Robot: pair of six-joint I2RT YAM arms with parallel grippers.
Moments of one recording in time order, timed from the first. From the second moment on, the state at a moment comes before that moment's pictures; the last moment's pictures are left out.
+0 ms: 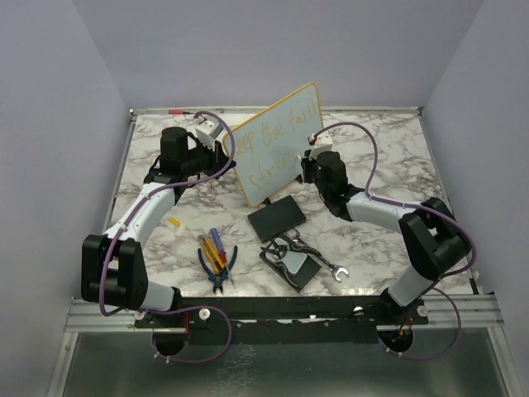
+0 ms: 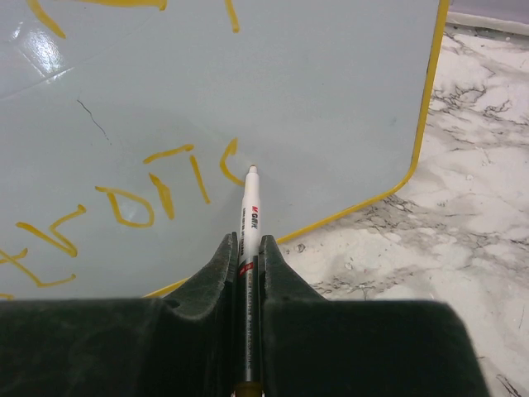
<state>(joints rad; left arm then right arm) -0.17 1.40 0.99 -0.01 0.66 0.02 0.58 1.65 0.88 0.49 0.27 0.09</state>
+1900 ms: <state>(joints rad) -0.17 1.40 0.99 -0.01 0.66 0.02 0.59 1.68 0.84 0.51 0.30 0.12</state>
